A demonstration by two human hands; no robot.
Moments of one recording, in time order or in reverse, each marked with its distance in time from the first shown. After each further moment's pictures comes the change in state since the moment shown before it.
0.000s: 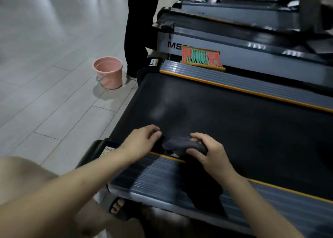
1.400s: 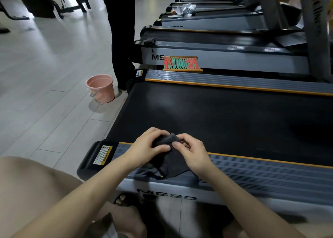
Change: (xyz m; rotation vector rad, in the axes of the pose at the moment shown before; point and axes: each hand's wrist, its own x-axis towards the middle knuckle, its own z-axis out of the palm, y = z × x) left_hand -0.077 0.060 0.031 -0.049 -0.113 0.360; right_hand -0.079 -0.067 -0.021 0.443 0.029 0.262
